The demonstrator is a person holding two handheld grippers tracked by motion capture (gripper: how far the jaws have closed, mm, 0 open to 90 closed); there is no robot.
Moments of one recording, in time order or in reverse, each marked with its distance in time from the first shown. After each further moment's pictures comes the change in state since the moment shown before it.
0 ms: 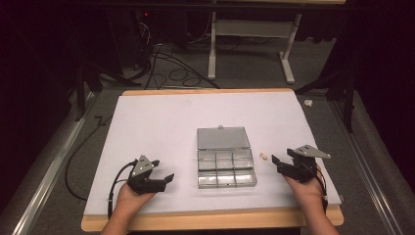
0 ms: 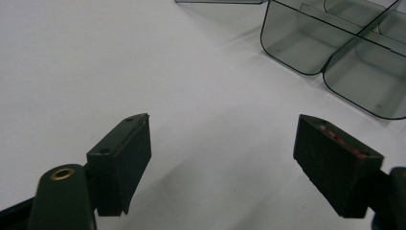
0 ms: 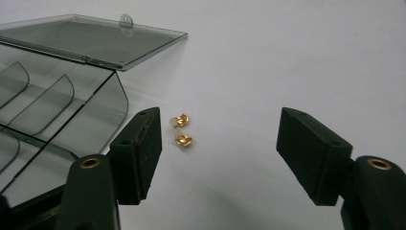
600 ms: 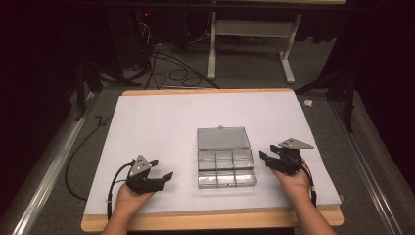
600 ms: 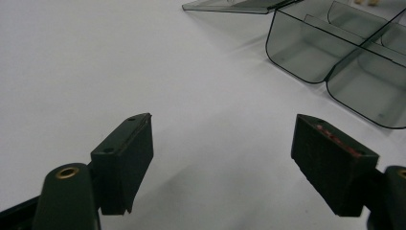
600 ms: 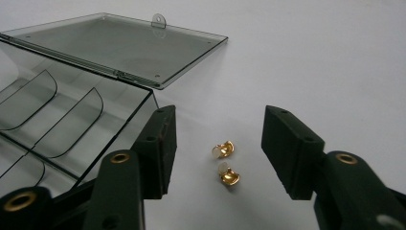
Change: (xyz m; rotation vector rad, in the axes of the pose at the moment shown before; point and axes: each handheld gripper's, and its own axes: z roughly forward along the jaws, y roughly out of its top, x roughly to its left) left arm 0.001 -0.001 -0.003 -0.029 0.017 -0.022; right arm 0.017 0.015 0.033 0.032 0.099 -0.016
